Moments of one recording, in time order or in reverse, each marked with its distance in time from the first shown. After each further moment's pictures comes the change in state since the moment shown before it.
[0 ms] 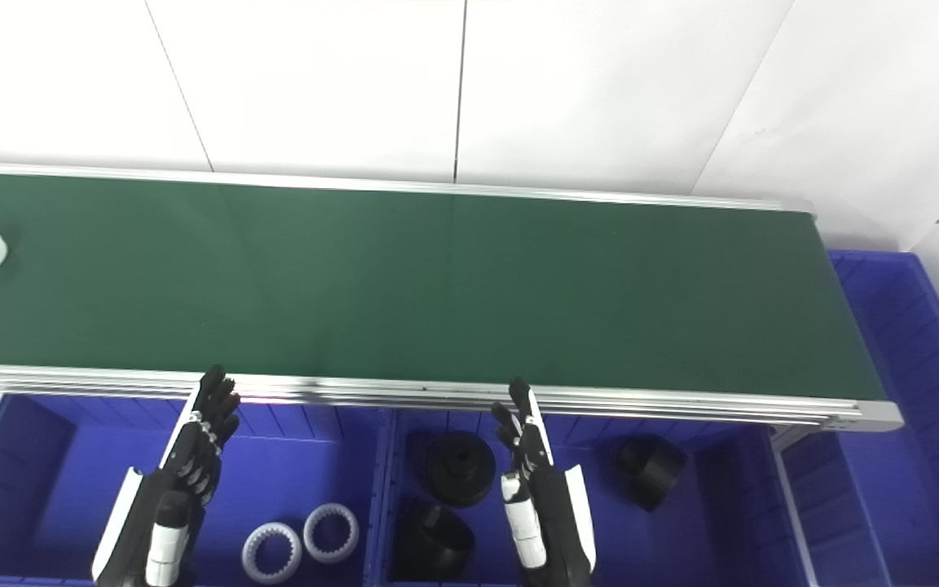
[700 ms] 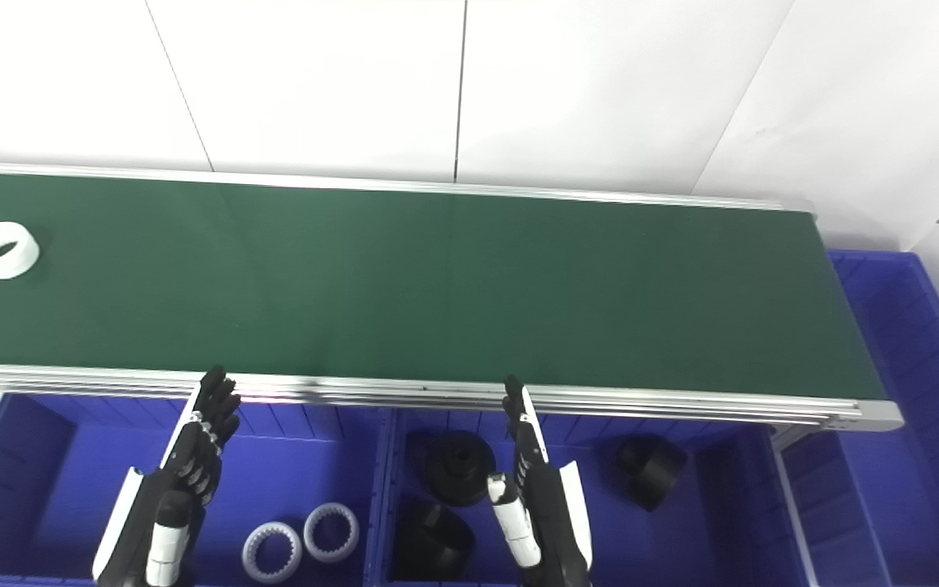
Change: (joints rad) left arm 0.000 0.002 -0.006 0.005 0.000 0.000 0.000; right arm -0.003 0.000 -0.004 0.003 -0.032 -0.004 -0.004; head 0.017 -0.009
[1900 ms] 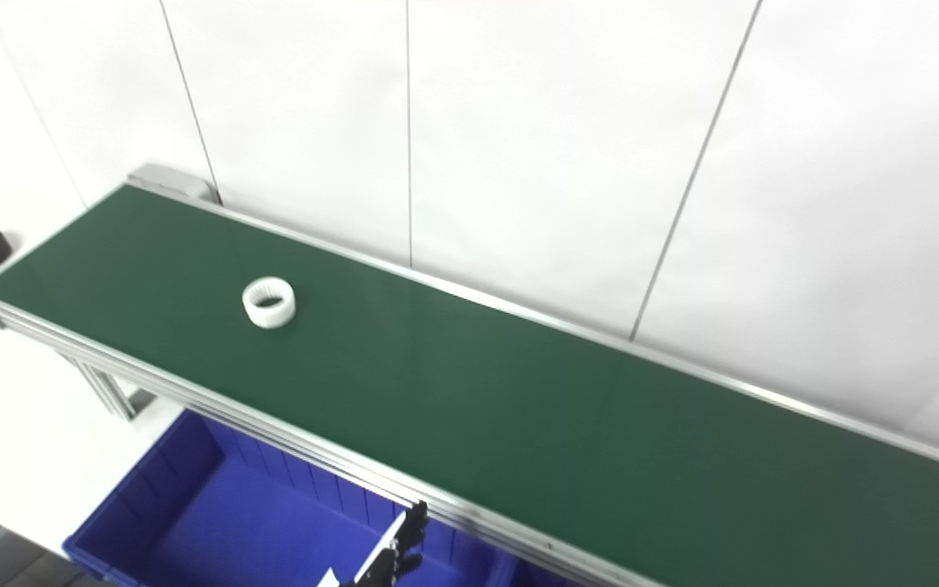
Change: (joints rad) left arm -0.039 -0.079 -0.075 0.309 0.170 -0.270 0.119; right arm -0.066 -0.119 -0.122 0.250 0.227 -0.131 0.091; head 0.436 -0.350
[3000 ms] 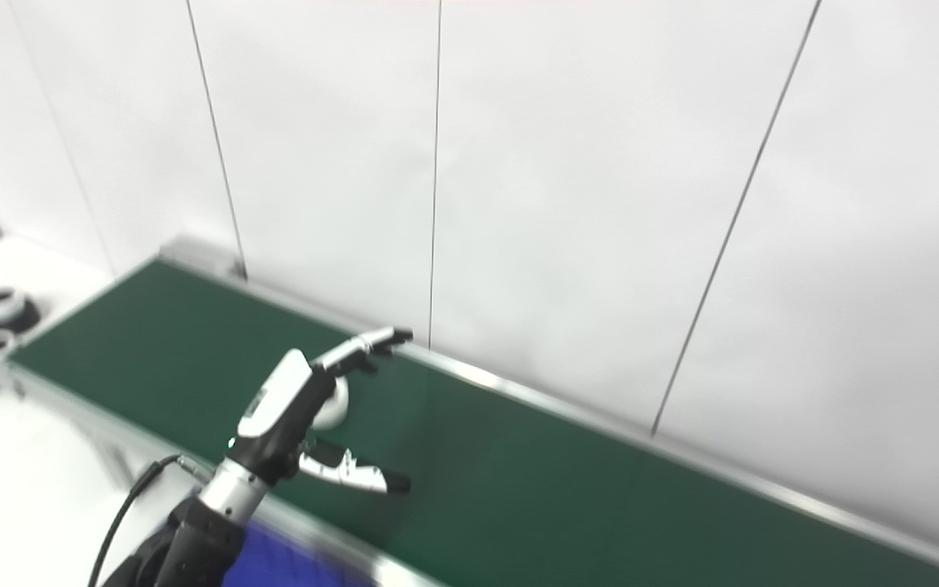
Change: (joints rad) left arm -0.727 0.282 0.263 0.184 0.369 -0.011 0.059; right arm -0.080 0.058 -0.024 0.120 -0.008 -0.009 0.038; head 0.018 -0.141
